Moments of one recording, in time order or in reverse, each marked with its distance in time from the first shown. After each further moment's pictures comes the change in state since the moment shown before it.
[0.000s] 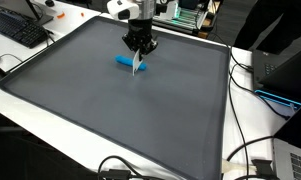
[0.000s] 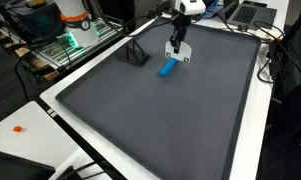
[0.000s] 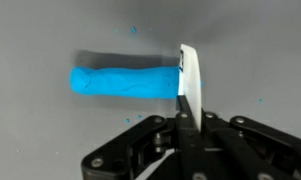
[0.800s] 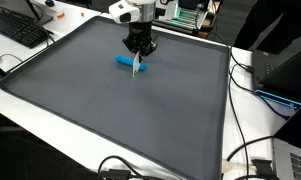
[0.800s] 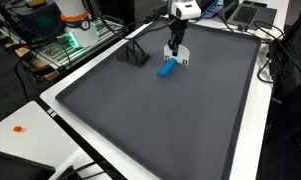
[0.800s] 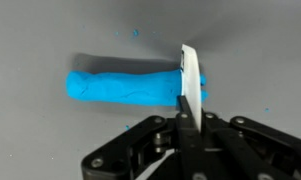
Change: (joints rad) arm 0.002 0.004 -0.012 -0.052 -0.003 0.089 -0.025
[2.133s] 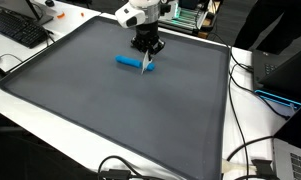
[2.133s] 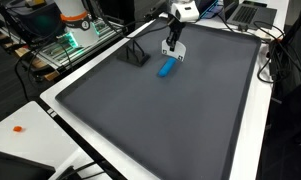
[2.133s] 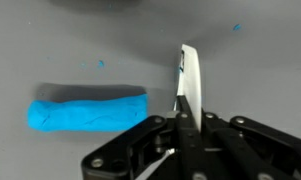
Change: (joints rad) arm -0.005 -0.005 0.040 0.009 0.179 -0.112 -0.121
